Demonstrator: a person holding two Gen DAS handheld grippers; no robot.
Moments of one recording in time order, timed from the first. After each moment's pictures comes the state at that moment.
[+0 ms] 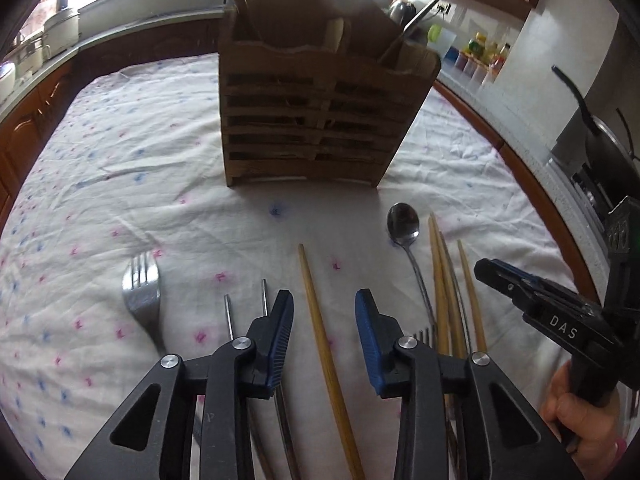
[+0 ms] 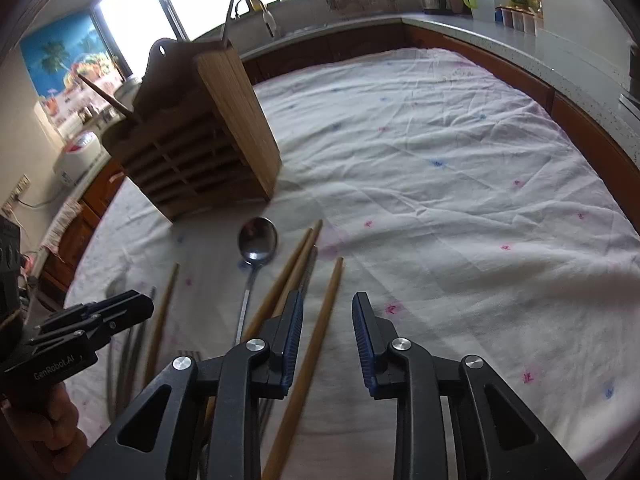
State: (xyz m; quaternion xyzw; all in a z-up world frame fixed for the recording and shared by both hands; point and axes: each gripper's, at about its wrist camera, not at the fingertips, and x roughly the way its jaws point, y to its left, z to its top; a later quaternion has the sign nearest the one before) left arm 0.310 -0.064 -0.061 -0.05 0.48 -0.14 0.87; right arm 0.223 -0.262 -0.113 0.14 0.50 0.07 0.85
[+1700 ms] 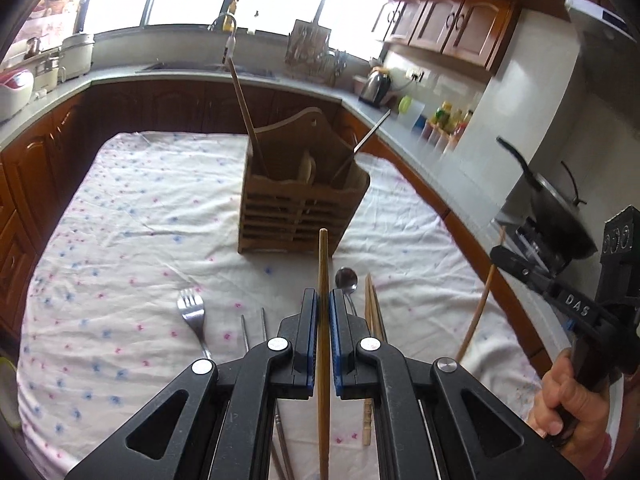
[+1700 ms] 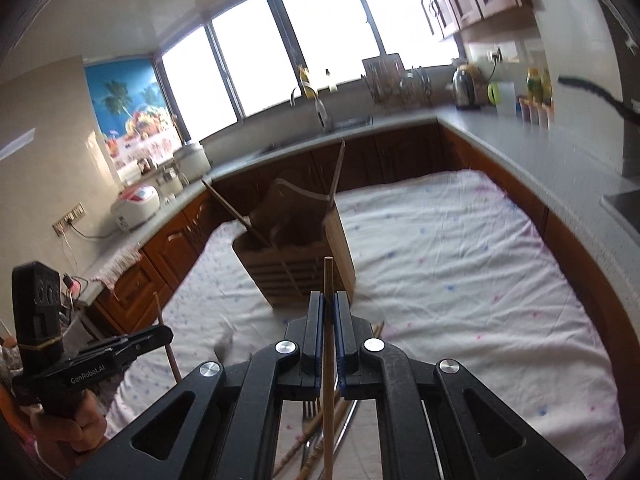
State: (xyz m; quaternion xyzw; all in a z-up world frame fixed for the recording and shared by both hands) left arm 0.197 0.000 0.047 -0.11 0.36 -0.17 0.91; right arm 0.167 -0.265 0.041 0.16 0.34 0.12 0.92
